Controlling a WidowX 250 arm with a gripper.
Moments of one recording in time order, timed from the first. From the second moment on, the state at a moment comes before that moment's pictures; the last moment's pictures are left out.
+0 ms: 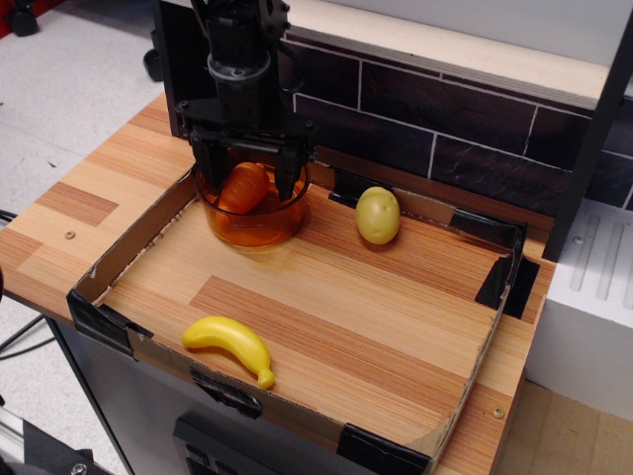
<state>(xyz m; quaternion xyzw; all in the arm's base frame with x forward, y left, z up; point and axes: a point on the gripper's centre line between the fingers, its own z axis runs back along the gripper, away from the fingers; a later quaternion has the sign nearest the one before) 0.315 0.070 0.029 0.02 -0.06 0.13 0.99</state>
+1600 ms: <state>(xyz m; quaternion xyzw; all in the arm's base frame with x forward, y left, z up) 0.313 0.078 0.024 0.06 -0.08 0.16 0.98</state>
